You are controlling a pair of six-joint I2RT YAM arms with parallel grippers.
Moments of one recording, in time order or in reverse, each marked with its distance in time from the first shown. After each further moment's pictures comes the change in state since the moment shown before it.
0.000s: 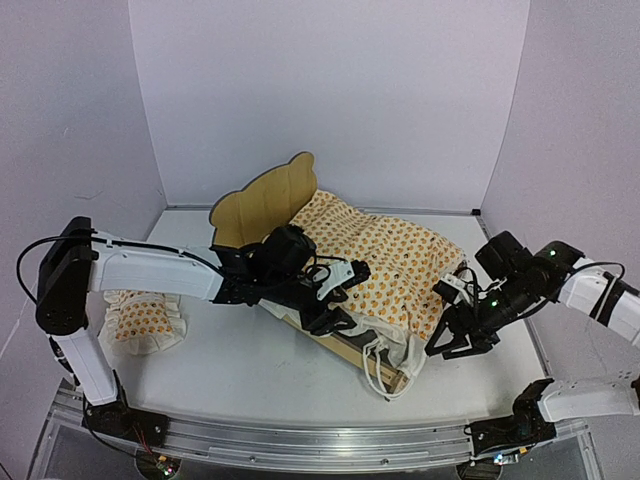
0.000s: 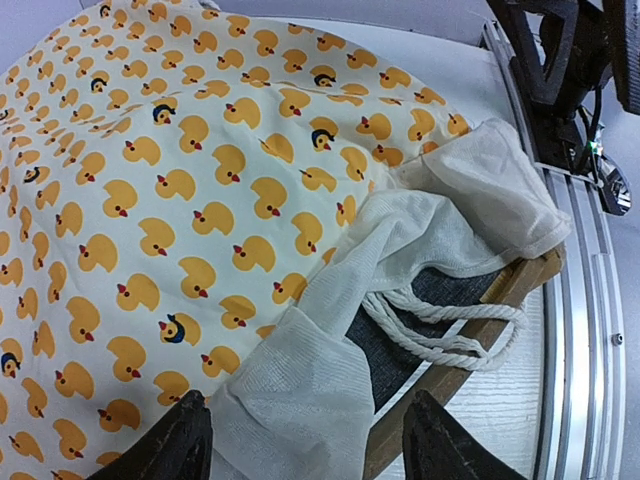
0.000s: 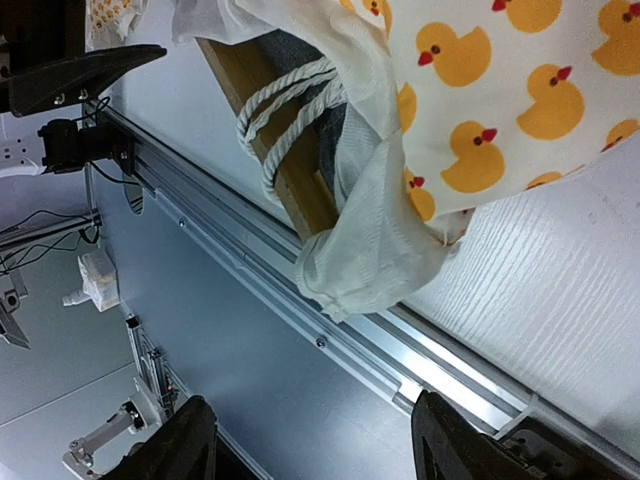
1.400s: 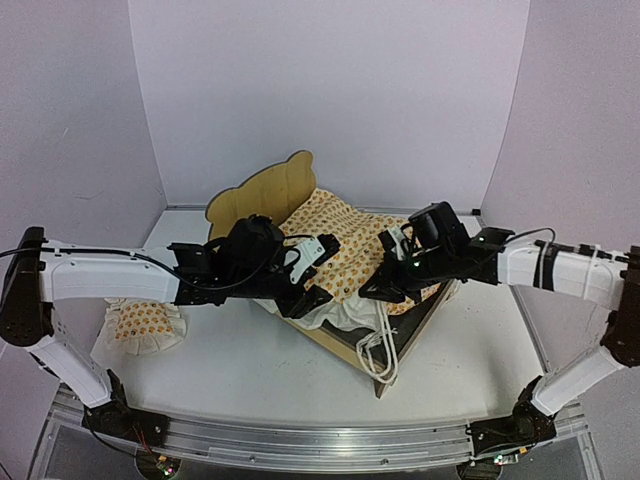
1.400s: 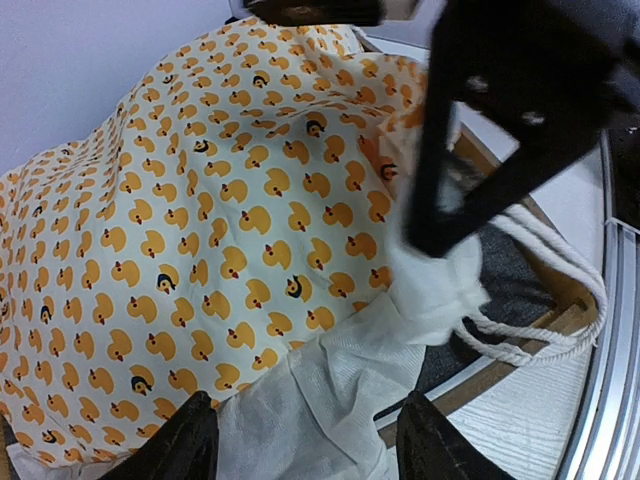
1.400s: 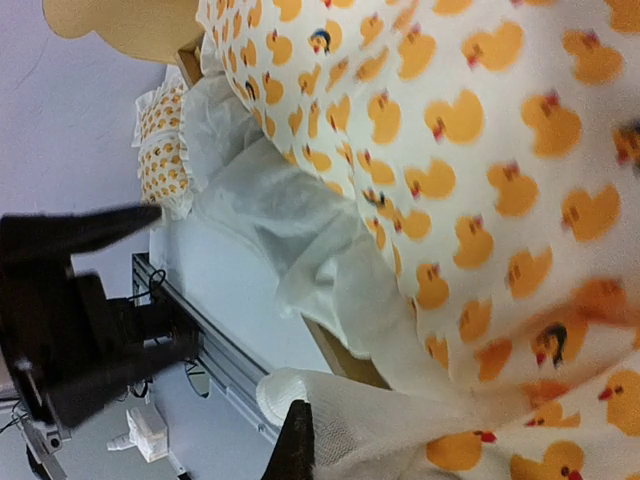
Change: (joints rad) left arm -0.017 -0.201 -0.100 -0.024 -0.322 -0.098; right arm 0.210 0.348 0.147 0.679 0.260 0.463
